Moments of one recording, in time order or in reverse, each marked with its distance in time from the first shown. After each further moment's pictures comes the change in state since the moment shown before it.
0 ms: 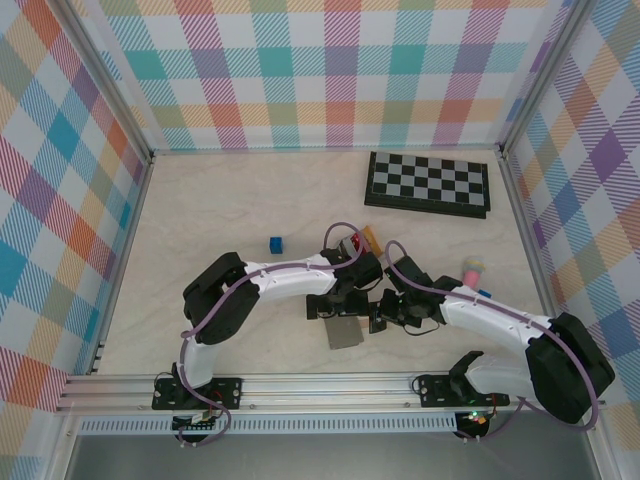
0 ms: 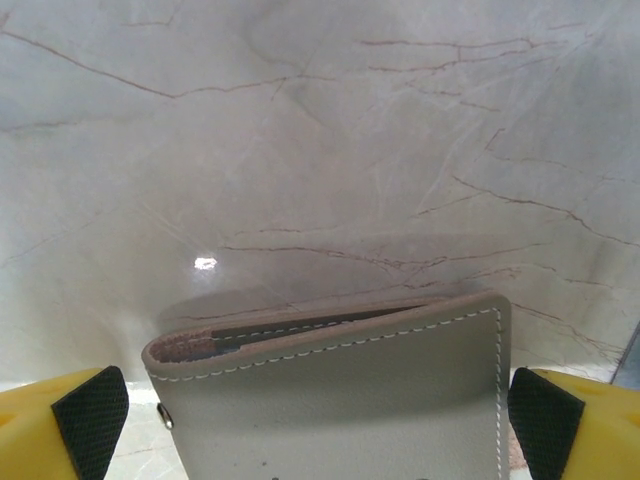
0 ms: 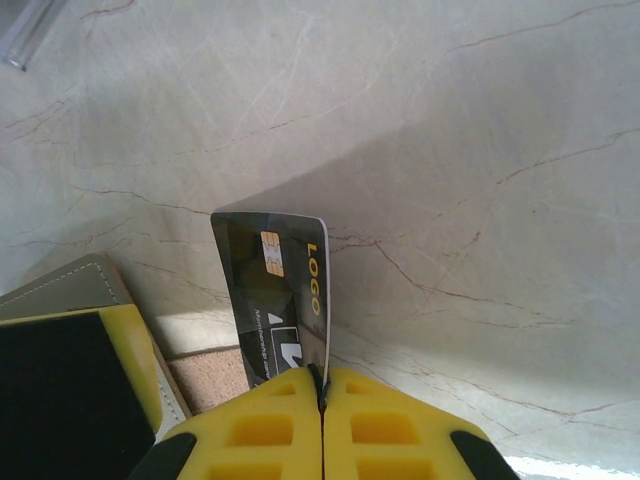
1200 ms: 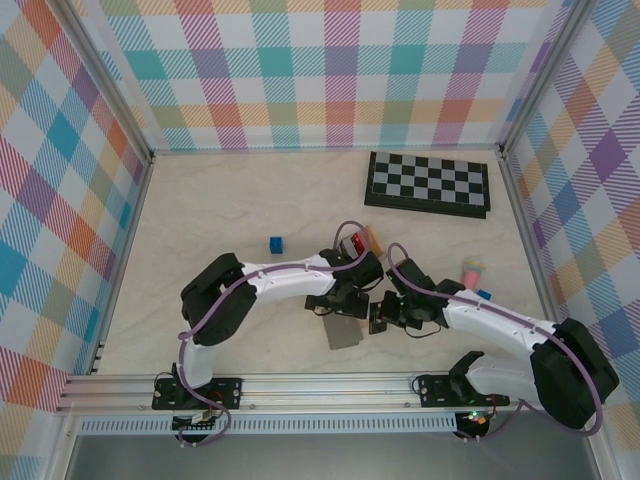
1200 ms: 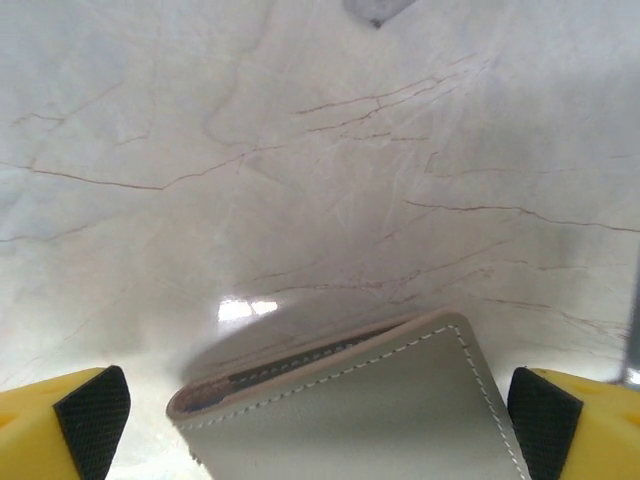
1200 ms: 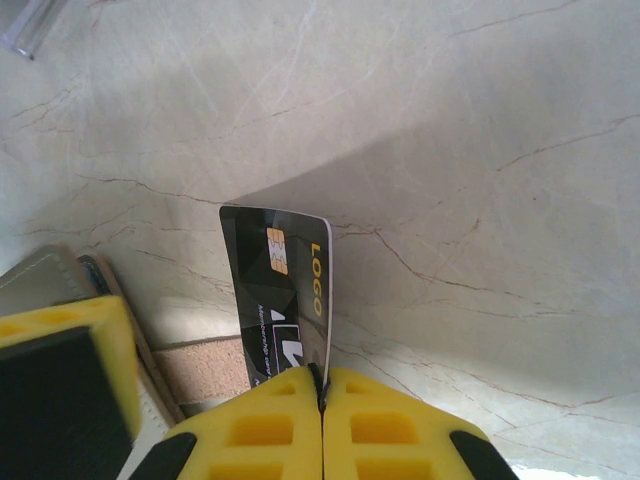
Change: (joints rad) left arm -0.013 -0.032 -0.006 0.016 -0.089 0.231; right arm 0.005 -0.033 -0.024 0.011 -0.004 -0.001
